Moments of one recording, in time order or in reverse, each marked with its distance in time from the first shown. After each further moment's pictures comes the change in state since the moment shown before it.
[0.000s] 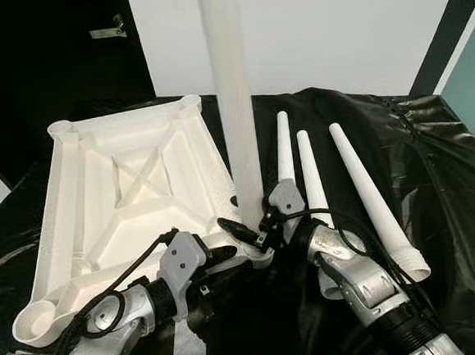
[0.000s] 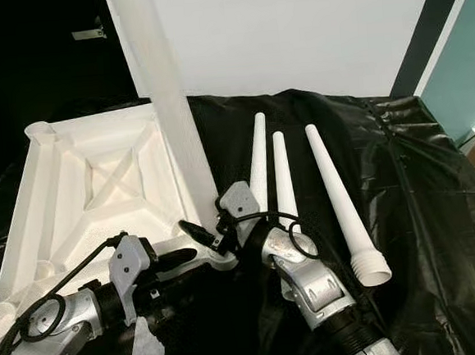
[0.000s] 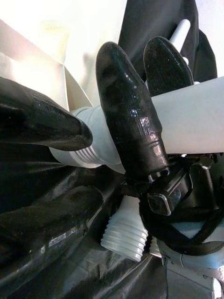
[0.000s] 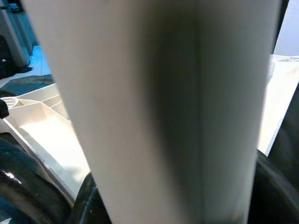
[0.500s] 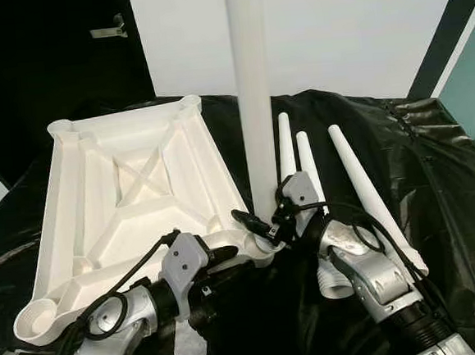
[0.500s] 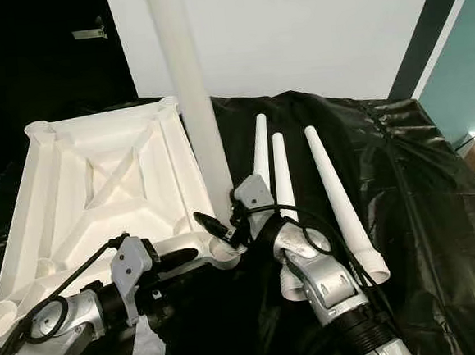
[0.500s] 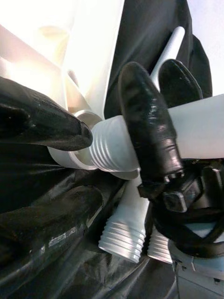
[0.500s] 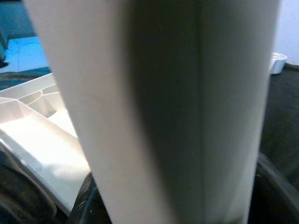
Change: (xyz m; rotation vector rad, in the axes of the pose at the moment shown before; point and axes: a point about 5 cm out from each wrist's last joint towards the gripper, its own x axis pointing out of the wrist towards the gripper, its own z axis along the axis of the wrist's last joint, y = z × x) left arm 0.003 0.001 0.001 0.019 -0.013 0.013; right arm -0.013 -0.014 0.002 -0.029 0.052 -0.077
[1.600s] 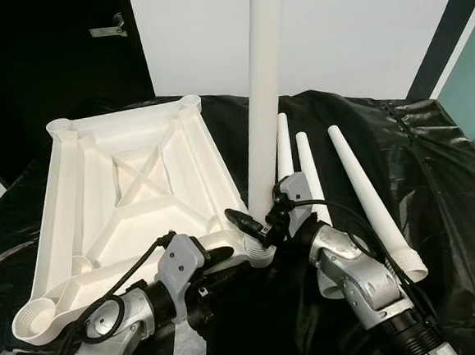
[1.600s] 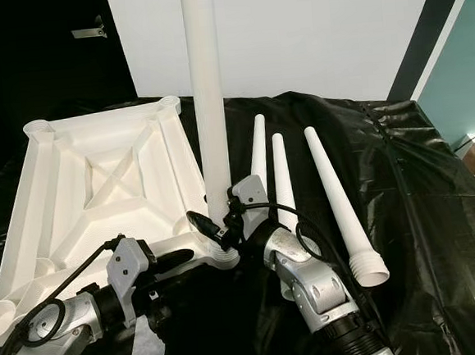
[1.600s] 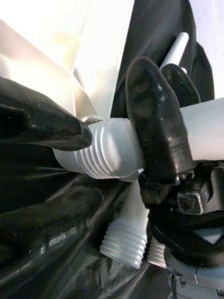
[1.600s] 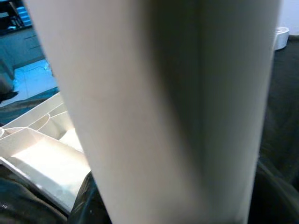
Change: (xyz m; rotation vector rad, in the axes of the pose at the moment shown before) left arm -0.003 0.001 -0.003 -0.010 0.007 0.031; right arm 0.004 0.004 -0.002 0.199 0.002 -0.077
